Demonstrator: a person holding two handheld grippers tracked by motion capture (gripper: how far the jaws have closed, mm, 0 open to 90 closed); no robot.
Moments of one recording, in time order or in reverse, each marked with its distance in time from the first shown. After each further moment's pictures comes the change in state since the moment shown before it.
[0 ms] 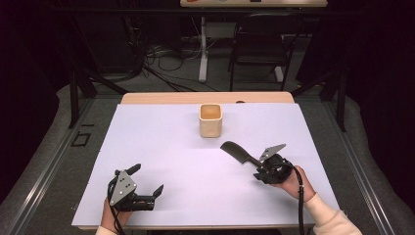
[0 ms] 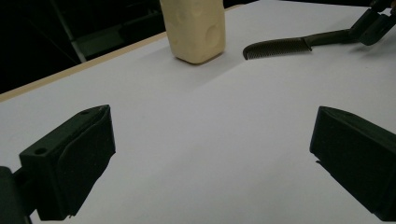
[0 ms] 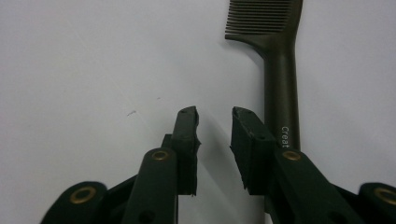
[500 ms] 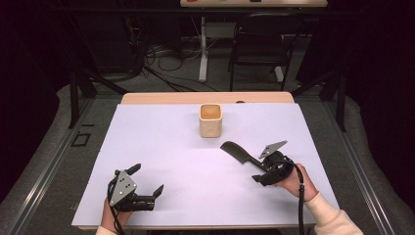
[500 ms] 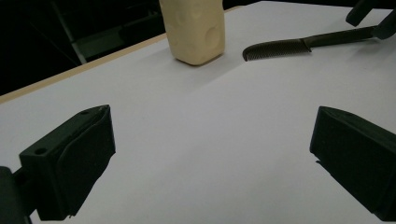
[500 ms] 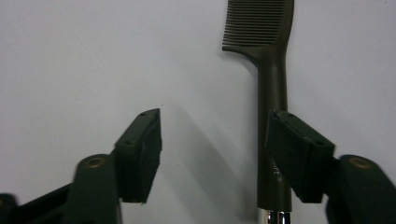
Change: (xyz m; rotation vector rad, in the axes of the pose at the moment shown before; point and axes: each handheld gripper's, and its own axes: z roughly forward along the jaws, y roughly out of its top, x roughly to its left) left arm -0.001 0.001 -0.001 -0.005 0.001 0.004; right arm -0.001 0.008 -0.011 -0.008 -0.002 0.008
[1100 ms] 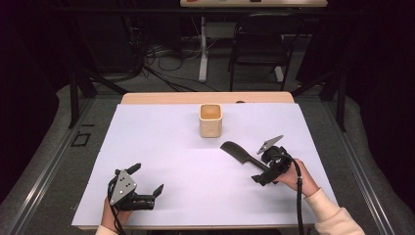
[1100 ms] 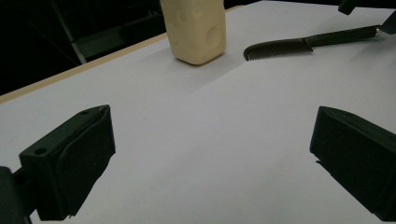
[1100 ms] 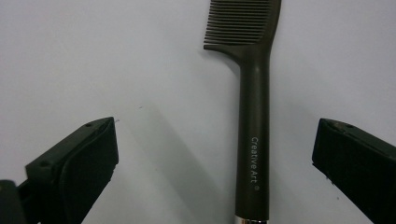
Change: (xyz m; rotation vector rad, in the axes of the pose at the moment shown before) left arm 0.002 -0.001 0.002 0.001 0.002 -0.002; right arm -0.012 0.010 0.007 0.063 -0.011 -0.004
